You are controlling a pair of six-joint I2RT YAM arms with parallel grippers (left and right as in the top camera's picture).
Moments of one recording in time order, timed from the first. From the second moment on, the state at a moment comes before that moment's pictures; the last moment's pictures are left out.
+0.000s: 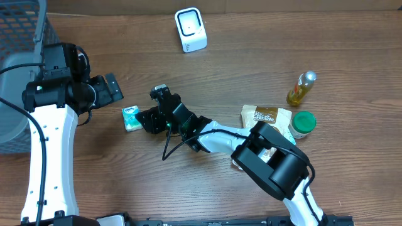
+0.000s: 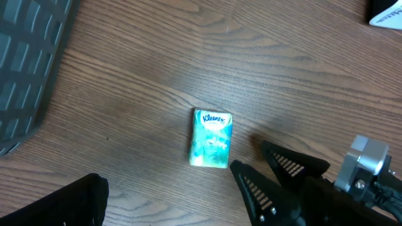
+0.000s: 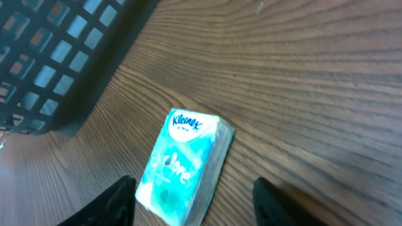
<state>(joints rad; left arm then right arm) 0.15 1.47 1.41 -1.07 0.04 -0.27 0.88 2.18 1.25 0.40 -0.16 0.59</state>
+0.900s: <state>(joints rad) 0.15 1.47 1.41 -1.07 0.04 -0.27 0.97 2.24 1.25 0.47 -0.04 0.62</state>
